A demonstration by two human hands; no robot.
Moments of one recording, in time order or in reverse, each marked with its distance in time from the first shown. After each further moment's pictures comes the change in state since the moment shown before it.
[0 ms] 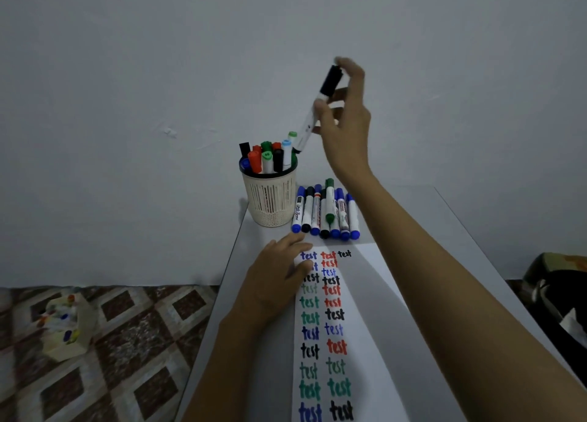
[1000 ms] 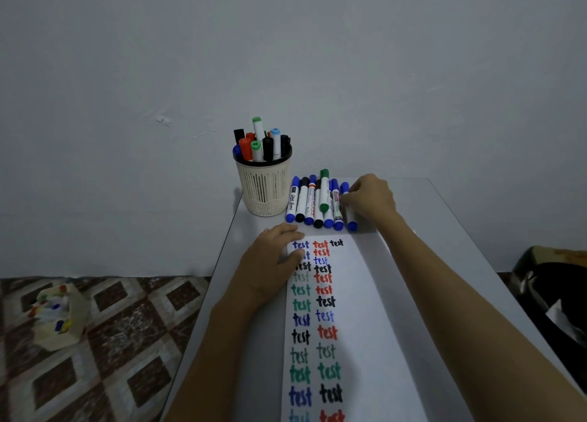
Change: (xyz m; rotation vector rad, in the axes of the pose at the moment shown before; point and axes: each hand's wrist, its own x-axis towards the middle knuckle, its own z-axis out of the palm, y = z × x) left_hand 0.000 0.003 -0.003 -0.067 0.067 0.026; right_hand -0.065 0.095 -0.055 -0.765 -0.401 0.733
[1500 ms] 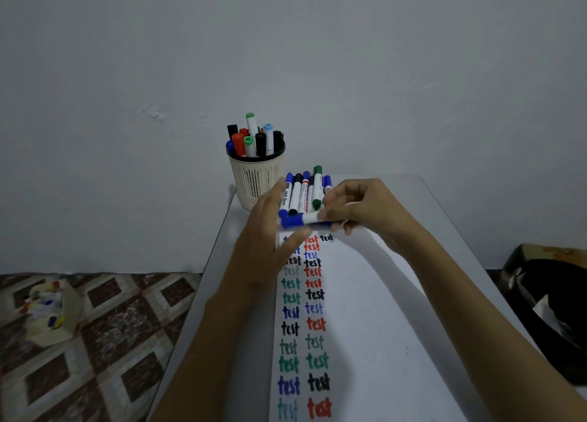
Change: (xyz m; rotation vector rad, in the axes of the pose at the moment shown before) left_hand 0.001 0.019 -0.004 -0.220 0.258 0.146; right_hand -0.090 -0.011 -0.065 0.587 -0.455 -0.213
